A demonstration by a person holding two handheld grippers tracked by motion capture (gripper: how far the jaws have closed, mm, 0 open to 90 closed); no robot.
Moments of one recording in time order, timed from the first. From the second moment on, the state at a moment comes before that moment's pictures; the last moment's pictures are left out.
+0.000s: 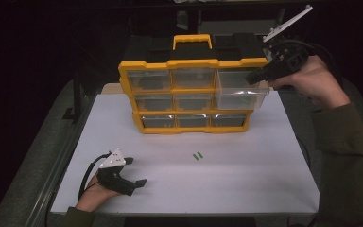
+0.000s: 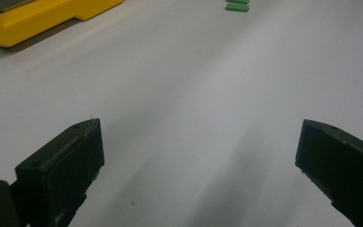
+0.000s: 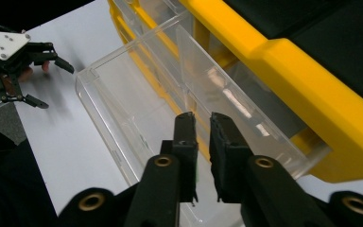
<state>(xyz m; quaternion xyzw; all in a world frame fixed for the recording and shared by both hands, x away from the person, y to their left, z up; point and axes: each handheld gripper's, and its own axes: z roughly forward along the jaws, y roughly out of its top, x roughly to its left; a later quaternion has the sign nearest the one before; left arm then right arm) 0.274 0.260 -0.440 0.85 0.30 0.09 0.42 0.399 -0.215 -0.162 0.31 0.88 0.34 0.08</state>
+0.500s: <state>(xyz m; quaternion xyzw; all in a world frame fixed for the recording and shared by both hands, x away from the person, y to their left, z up) 0.273 0.258 -0.441 0.85 0.30 0.10 0.43 0.384 -0.243 -0.148 0.34 0.87 0.35 0.10</state>
